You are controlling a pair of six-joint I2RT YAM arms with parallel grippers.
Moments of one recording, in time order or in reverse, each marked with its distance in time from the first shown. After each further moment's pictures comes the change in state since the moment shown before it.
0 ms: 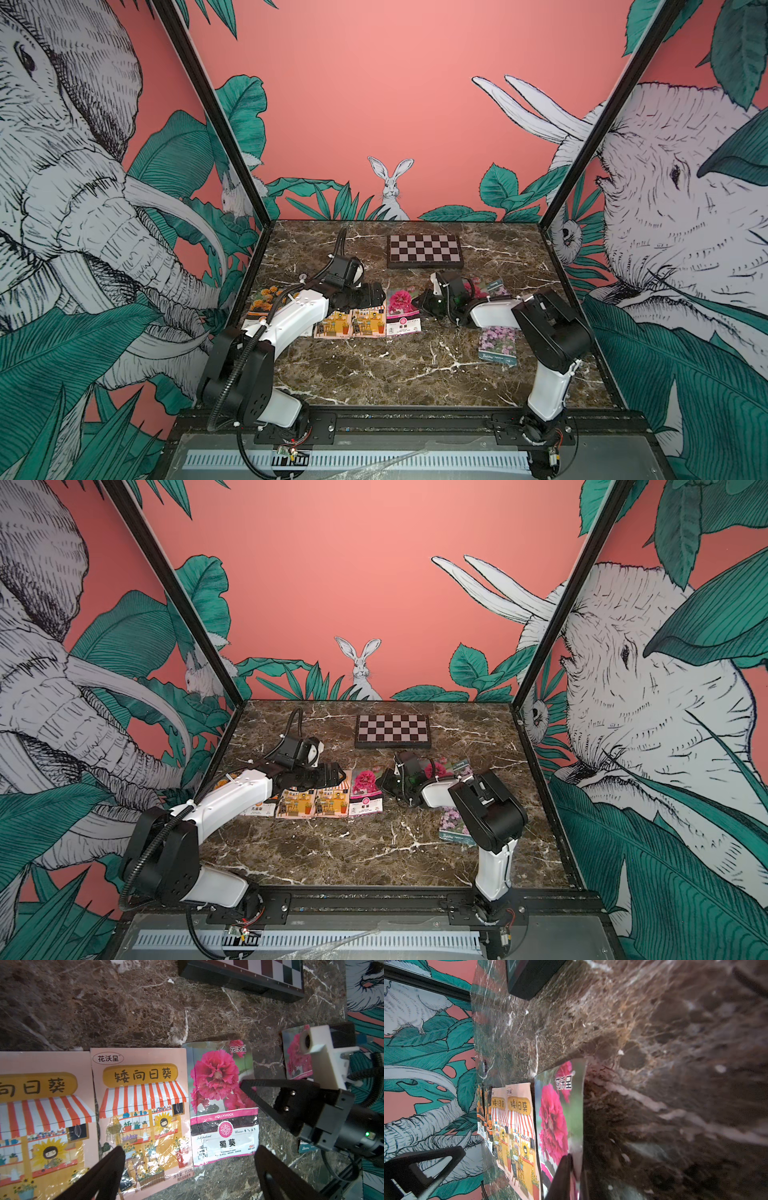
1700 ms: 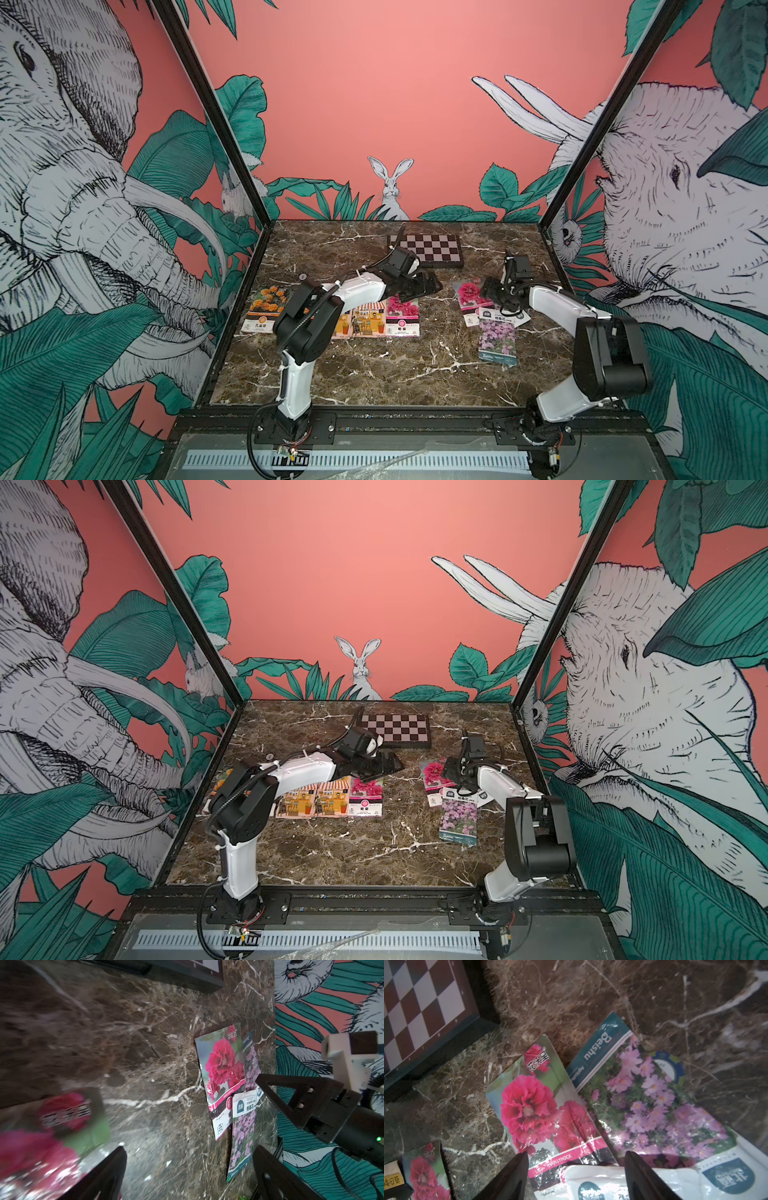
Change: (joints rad) left arm -0.287 0.559 0.427 0.288 0.162 -0.308; right arm -0.508 -0.285 0.058 -0.694 0.241 -0.465
